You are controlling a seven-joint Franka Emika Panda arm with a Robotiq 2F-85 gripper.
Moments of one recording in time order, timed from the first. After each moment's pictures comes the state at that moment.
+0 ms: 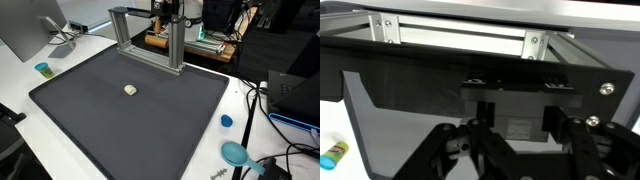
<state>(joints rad) -0.01 -0.74 0.04 -2.74 -0.09 2.14 -0.01</state>
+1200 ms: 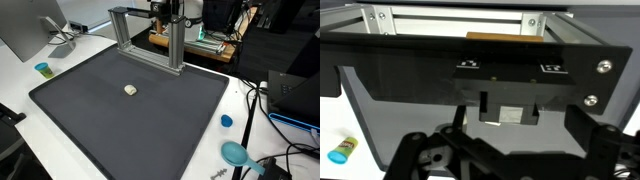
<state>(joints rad) -0.01 -0.74 0.05 -2.74 -0.08 2.20 0.07</state>
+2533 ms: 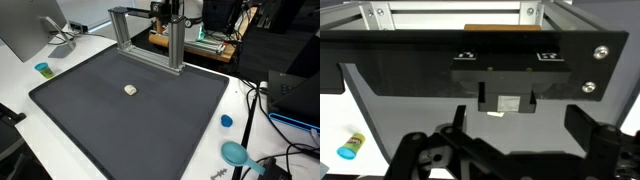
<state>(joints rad) -0.01 -0.76 0.06 -2.74 -0.08 2.22 0.11</state>
